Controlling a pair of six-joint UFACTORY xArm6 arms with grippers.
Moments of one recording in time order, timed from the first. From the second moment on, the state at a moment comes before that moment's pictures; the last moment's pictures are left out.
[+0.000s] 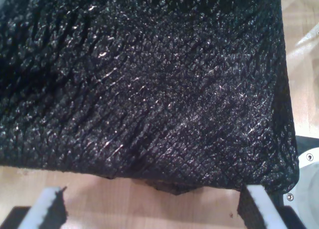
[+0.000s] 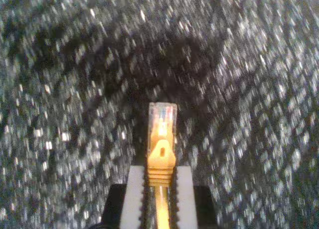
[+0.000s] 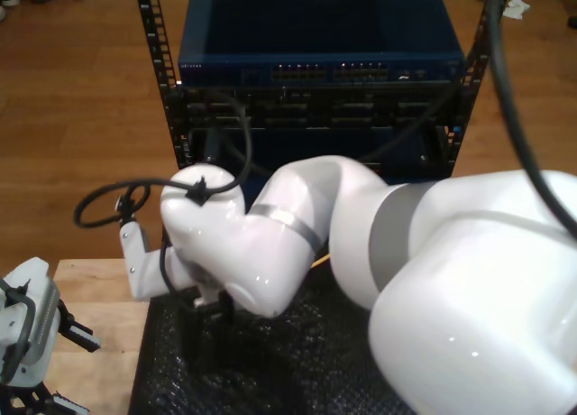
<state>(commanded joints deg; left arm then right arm) 35.0 -28.1 -31.4 -26.2 86.9 -235.6 45.1 12.1 -62.8 -16.3 41.5 -46.4</state>
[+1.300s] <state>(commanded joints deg) 30.6 -27.7 -35.7 -36.4 93.8 -238.2 28.7 -5.8 -59.1 7.1 58.5 -65.1</state>
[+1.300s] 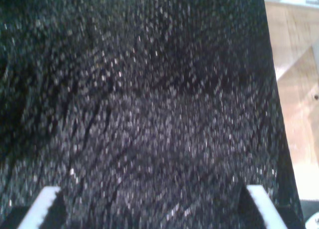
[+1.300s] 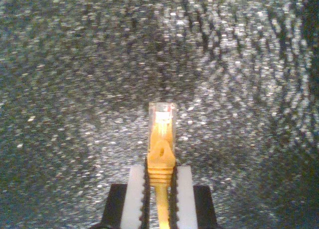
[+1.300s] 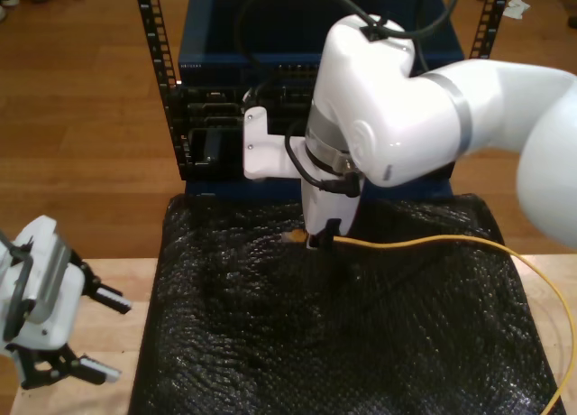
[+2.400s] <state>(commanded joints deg) 12.4 -25.5 -37.7 -54.8 89.0 -246.0 14.7 -20.9 -53.4 27.3 74.1 -82.1</state>
